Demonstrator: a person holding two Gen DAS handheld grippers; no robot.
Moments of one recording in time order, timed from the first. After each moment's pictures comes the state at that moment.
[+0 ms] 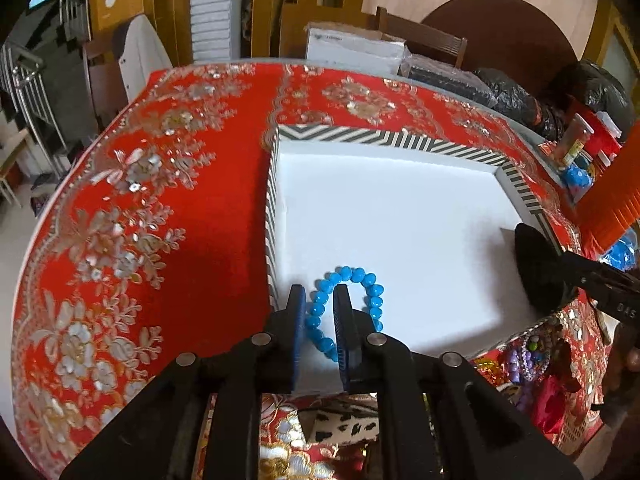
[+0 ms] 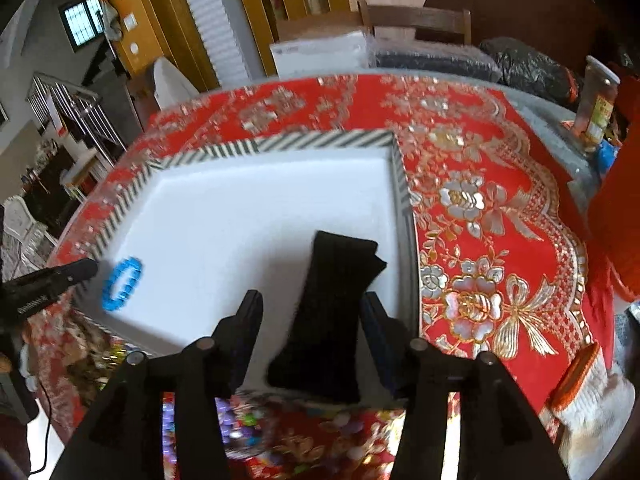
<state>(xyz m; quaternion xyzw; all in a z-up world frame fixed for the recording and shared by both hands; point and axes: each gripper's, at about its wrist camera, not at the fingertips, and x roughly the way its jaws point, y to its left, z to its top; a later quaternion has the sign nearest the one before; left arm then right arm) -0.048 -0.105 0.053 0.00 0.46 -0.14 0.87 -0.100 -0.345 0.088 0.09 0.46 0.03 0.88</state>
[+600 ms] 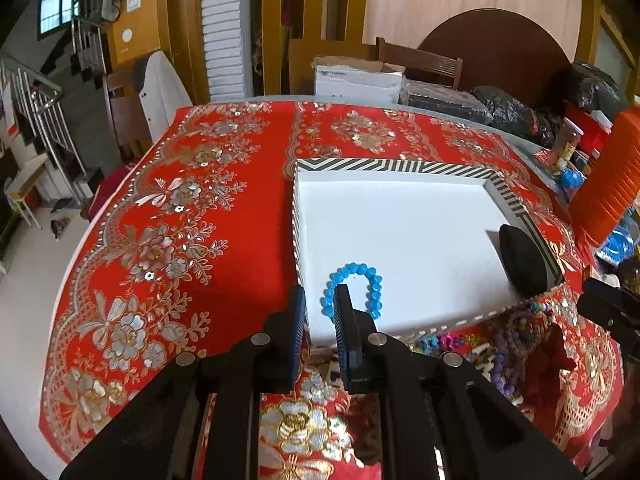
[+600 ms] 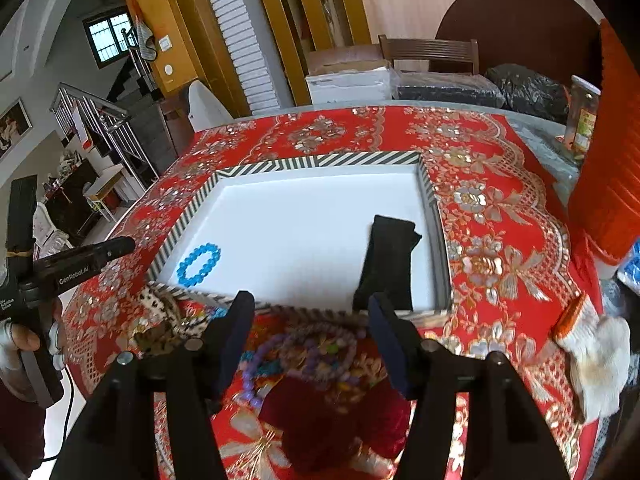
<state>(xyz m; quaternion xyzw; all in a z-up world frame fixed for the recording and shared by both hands) -0.098 -0.092 0.091 0.03 0.41 -0.12 0.90 -0.180 -0.306 0.129 0.10 0.42 0.05 0.90</state>
